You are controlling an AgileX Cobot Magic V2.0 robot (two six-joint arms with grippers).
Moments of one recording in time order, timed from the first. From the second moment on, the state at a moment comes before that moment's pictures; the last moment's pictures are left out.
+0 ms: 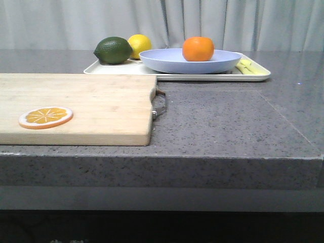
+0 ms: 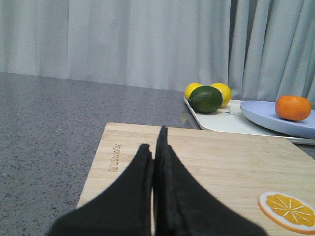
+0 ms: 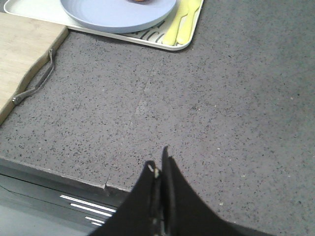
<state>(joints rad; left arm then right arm) -0.12 0.00 0.00 0.14 -0.01 -0.26 0.01 0.54 -0.83 0.22 0.93 -0.21</state>
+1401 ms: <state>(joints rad) -0.12 0.00 0.00 0.01 0.00 -0.06 0.01 0.52 -0.81 0.21 0.91 -0.21</state>
